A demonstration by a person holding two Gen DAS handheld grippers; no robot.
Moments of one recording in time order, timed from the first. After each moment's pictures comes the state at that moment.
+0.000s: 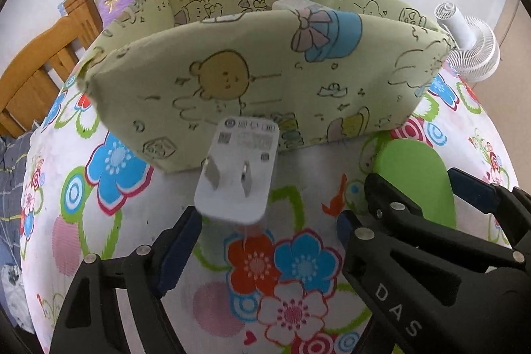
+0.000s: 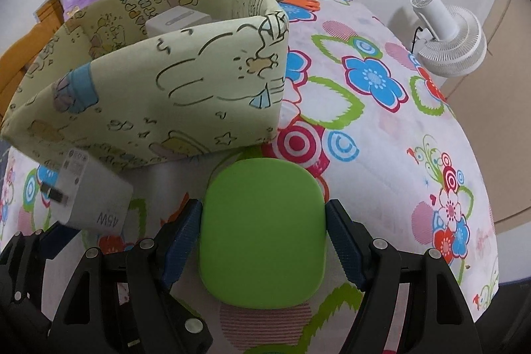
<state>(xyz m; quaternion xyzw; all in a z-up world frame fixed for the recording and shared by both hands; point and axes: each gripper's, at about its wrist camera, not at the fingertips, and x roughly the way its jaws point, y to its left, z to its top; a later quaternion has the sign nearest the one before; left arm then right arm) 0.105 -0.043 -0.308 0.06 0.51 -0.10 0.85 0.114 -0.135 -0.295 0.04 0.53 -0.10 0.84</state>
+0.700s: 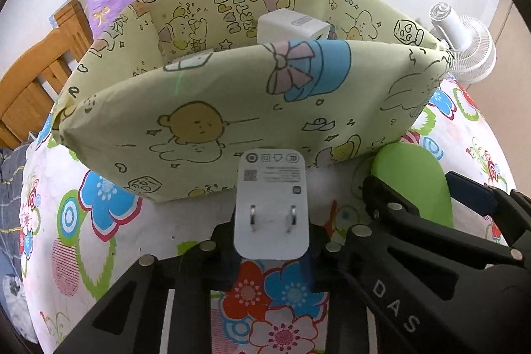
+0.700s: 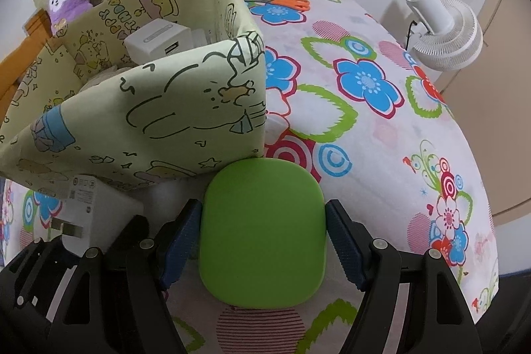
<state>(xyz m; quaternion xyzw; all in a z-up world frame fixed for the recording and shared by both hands) 0.116 -0.055 -0.300 0.06 0.51 -0.11 0.85 0.125 -0.147 -0.293 0.06 0.53 -0.11 0.84</state>
